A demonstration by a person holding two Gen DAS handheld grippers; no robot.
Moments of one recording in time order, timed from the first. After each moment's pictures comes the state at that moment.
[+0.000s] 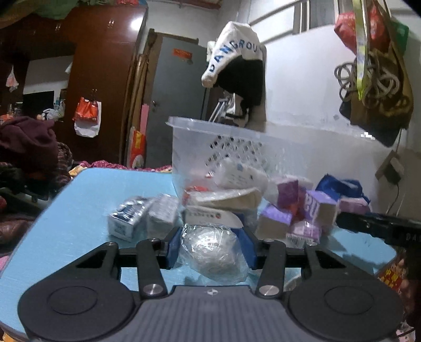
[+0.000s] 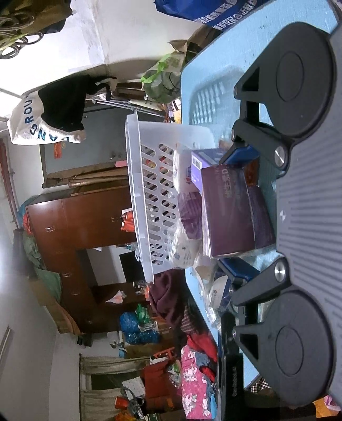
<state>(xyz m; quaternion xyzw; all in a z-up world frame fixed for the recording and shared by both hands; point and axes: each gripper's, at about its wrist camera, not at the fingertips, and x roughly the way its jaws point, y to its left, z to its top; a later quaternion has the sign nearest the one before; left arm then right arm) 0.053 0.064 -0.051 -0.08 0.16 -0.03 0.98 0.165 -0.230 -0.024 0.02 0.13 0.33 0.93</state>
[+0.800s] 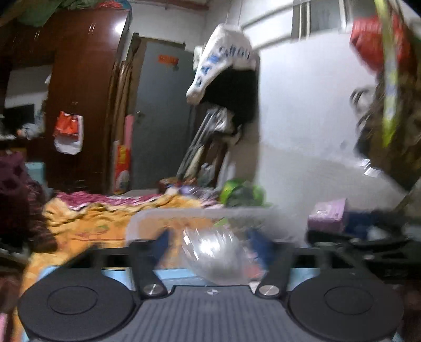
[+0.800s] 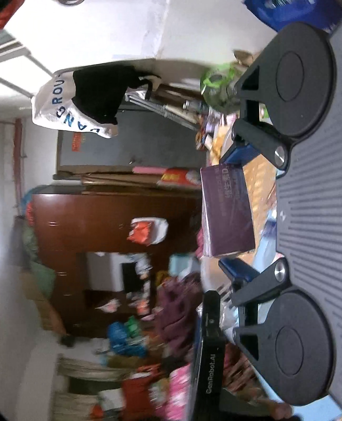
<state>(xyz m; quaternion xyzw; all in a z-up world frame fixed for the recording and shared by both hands) 0.241 0.059 0.067 -0.06 0.17 -0.04 0.98 0.298 -0.159 0.091 -0.07 0.11 0.29 0.95</state>
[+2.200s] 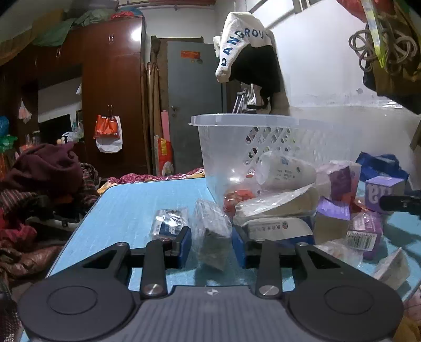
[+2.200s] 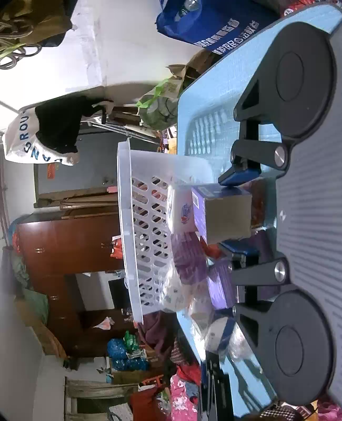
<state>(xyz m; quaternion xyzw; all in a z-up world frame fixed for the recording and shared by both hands) 0.100 0.067 -0.052 0.01 0.18 0.04 0.98 0.185 -0.226 -0.028 -0.01 0.15 0.27 0.95</state>
